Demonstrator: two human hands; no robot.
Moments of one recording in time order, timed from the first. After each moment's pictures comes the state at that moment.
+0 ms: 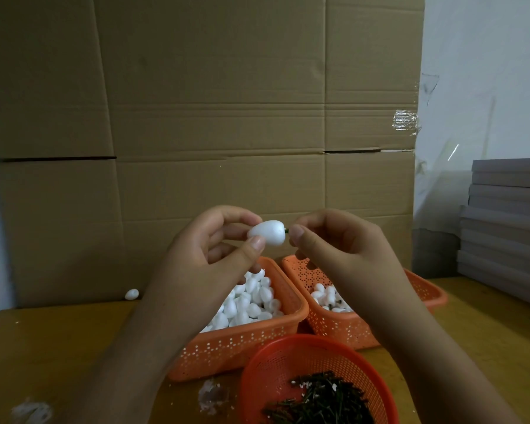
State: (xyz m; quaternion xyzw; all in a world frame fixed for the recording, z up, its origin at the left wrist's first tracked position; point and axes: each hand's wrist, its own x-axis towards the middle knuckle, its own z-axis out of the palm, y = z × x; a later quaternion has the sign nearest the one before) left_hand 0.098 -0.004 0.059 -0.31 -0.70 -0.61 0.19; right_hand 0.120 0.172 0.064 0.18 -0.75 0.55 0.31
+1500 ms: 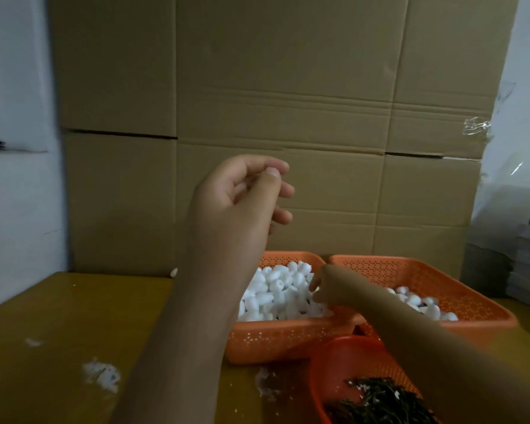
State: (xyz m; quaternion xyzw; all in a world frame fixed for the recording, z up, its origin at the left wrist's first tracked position) left_hand 0.105 -0.053 0.086 -0.21 -0.62 -0.69 0.31; right_hand -0.042 0.135 0.002 0.04 -1.00 0.03 0.00
